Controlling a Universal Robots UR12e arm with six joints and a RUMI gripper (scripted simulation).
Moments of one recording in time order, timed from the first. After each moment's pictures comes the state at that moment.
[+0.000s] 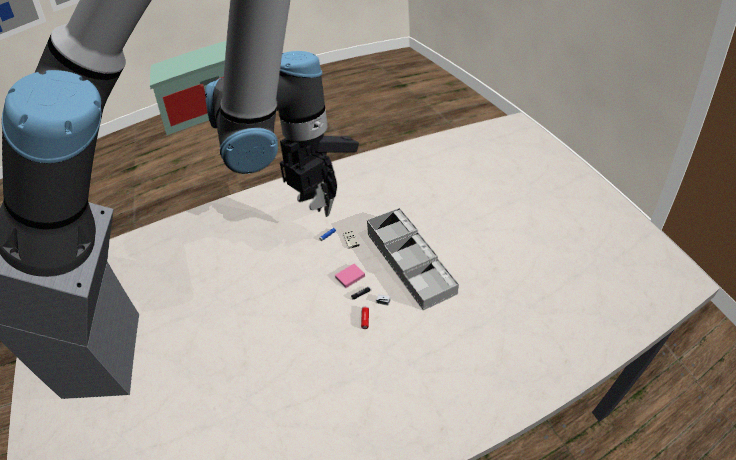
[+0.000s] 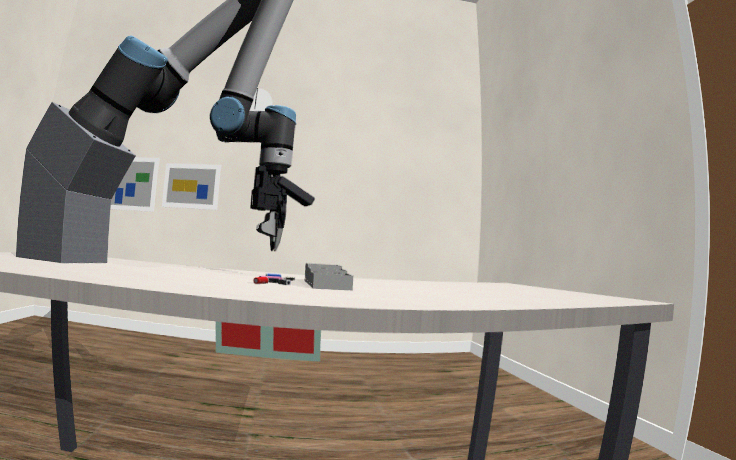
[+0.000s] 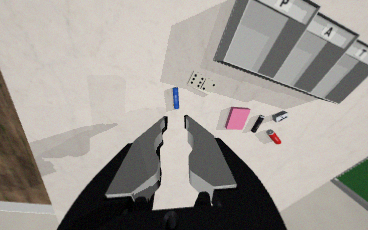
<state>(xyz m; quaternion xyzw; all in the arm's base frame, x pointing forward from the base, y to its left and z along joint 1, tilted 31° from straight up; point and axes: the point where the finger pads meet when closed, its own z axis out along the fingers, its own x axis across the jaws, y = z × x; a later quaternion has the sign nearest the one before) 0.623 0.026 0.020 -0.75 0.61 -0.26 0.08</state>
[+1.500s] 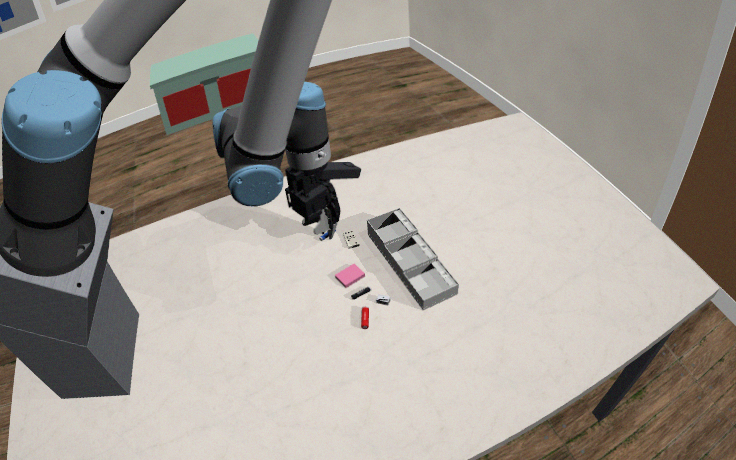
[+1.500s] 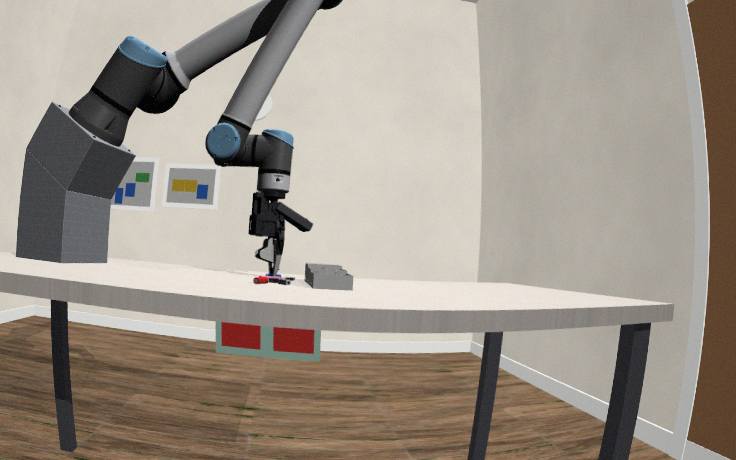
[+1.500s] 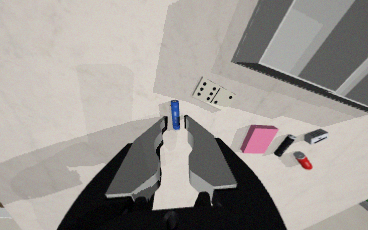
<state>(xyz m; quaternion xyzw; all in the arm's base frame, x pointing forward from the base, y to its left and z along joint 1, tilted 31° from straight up) 0.656 0.012 -0.039 -0.75 0.61 -0.26 0.08</state>
